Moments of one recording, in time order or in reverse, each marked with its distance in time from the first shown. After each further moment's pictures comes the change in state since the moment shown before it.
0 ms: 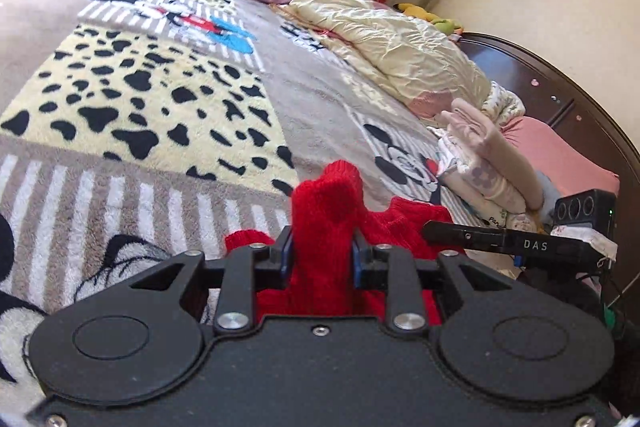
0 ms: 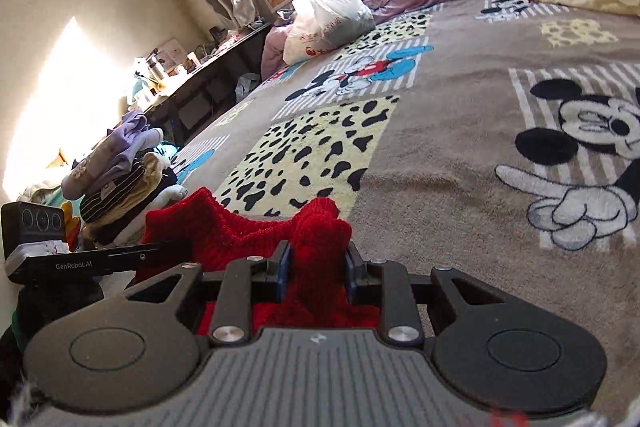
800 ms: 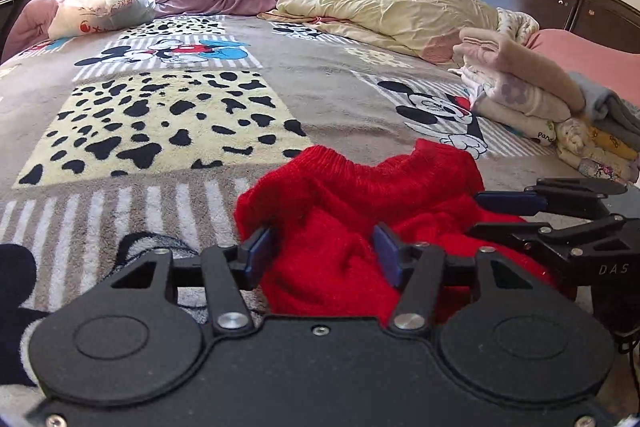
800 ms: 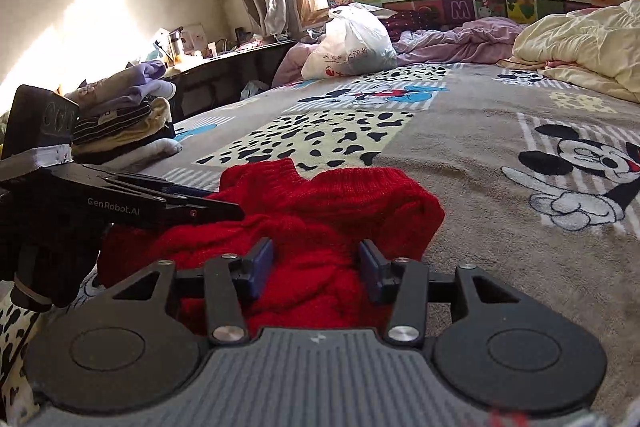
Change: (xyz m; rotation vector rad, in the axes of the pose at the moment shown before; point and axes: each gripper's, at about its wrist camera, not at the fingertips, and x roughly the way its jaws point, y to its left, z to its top) left arm 0.009 -0.036 -0.043 0.365 -0.038 0.170; right arm -0.010 0.047 -0.082 -0.345 -0.125 -0.088
